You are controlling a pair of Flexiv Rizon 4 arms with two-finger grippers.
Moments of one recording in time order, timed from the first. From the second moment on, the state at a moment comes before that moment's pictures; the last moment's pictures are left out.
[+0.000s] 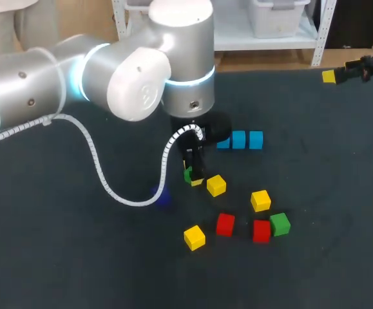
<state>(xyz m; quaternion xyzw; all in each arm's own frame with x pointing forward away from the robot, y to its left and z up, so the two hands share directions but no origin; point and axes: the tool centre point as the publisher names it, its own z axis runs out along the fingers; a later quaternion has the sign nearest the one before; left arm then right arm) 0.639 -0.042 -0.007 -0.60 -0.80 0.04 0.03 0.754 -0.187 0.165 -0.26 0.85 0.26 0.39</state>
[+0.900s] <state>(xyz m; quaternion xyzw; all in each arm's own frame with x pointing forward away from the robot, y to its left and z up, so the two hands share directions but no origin) 0.685 -0.056 0.048 -0.78 -0.63 -0.01 0.01 0.754 -0.187 0.165 -0.26 0.85 0.26 0.39</state>
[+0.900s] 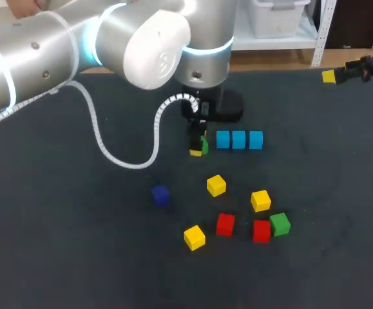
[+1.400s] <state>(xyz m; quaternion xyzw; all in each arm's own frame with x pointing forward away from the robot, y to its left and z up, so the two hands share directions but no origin) 0.696 -0.044 0.045 -0.75 -0.66 -0.02 0.07 0.754 -0.187 0.165 -0.26 0.85 0.26 0.39</state>
